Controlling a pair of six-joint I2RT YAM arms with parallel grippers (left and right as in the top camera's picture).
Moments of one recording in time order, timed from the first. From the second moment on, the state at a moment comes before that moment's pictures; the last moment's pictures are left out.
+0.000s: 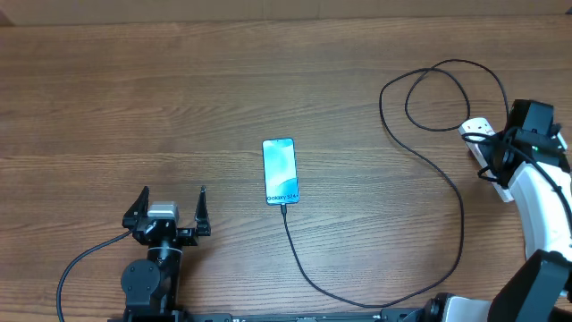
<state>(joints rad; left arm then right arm) 0.00 0.01 0.01 -0.08 0.01 0.03 -0.33 1.50 0.99 -0.57 0.26 0.79</state>
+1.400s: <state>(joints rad) 0.00 0.01 0.01 -0.08 0.01 0.03 -0.39 1.79 0.99 -0.18 0.39 0.68</state>
